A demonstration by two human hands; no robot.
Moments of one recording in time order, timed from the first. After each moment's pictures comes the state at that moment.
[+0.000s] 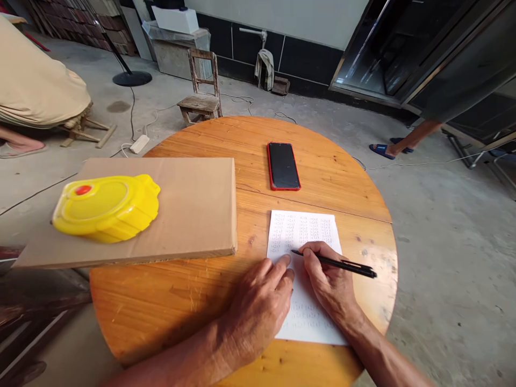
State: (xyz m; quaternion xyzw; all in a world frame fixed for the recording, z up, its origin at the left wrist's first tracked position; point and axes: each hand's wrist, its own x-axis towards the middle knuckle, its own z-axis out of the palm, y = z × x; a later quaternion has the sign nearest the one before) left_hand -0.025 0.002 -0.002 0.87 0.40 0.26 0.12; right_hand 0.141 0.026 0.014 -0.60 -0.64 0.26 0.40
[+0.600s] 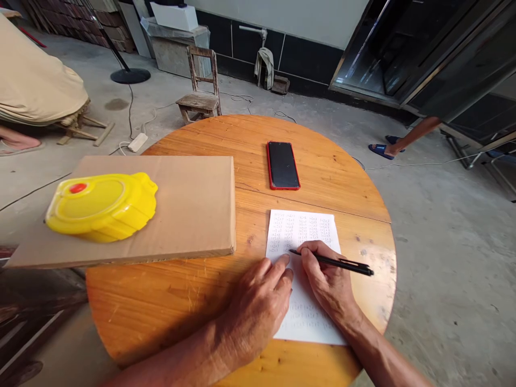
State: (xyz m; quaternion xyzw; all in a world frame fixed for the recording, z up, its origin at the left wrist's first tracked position) left_hand -0.024 0.000 -0.006 0.87 0.41 0.25 0.12; right_hand 0.142 0.027 0.013 -0.60 -0.63 0.29 0.40
